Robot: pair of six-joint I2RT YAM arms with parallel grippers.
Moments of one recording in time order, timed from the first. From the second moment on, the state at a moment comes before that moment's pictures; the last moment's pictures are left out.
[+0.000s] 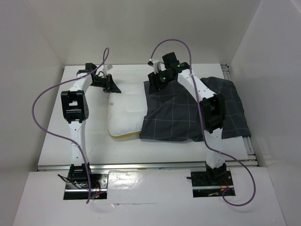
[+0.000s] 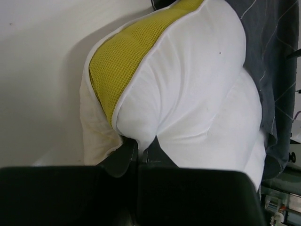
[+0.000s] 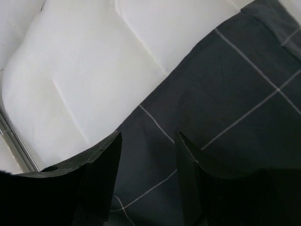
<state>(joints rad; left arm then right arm) 0.09 2.54 2.20 -0.88 1.05 0.13 0.40 2.17 2.04 -0.81 -0.58 -0.18</state>
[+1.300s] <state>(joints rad) -0.31 1.55 1.36 -0.27 0.34 0.64 0.29 2.30 2.30 -0.74 -0.65 0.06</state>
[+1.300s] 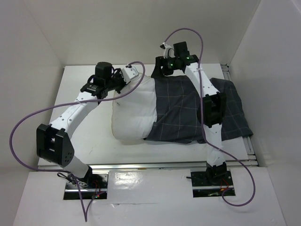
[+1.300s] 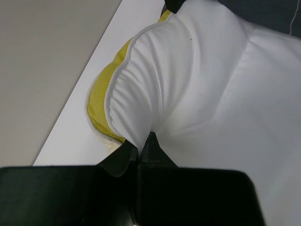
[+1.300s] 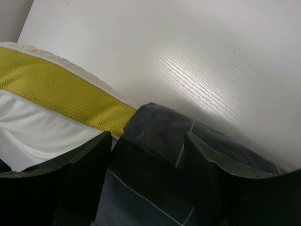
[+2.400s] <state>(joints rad) -0.39 1.51 1.31 -0.19 0.26 0.73 0.30 2.34 2.40 -0.67 -0.83 0.20</state>
